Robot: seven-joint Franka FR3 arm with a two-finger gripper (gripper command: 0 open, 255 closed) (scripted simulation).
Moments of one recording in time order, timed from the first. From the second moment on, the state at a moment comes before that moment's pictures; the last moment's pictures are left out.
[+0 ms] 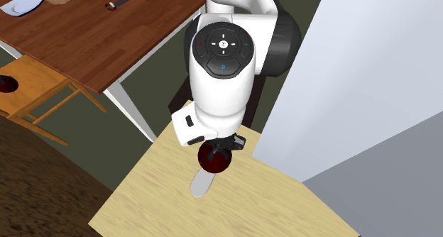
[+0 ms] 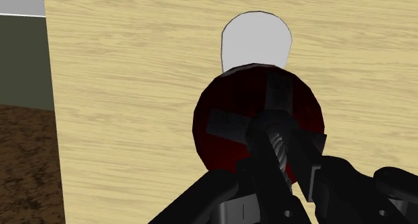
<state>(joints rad) 0.15 0.04 0.22 -1.62 -0.04 1.59 0.39</state>
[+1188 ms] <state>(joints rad) 0.16 0.10 0.23 -1.38 -0.05 1.41 0.39</state>
